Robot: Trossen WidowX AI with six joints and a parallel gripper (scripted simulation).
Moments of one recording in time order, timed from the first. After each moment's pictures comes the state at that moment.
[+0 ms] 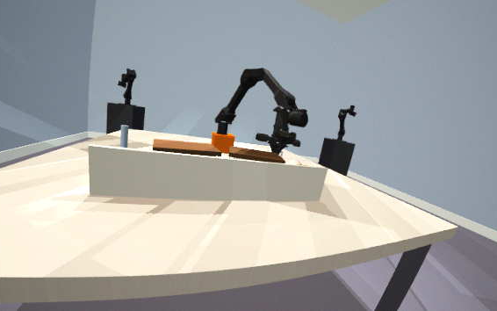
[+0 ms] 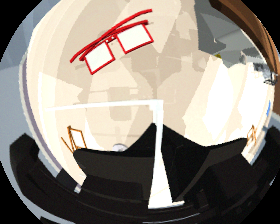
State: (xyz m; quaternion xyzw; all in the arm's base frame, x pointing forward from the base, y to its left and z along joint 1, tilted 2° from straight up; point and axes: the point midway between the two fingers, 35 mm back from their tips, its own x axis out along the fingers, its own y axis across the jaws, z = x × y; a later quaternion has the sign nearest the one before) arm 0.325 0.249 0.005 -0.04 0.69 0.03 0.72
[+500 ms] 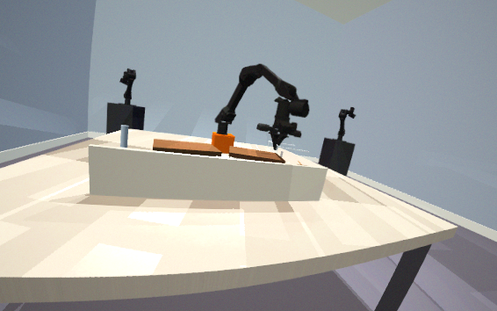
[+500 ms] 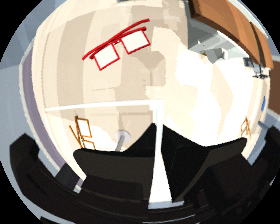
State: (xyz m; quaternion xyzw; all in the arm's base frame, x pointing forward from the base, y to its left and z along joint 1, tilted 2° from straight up) arm 0.314 0.247 0.045 -0.04 0.69 0.03 0.72
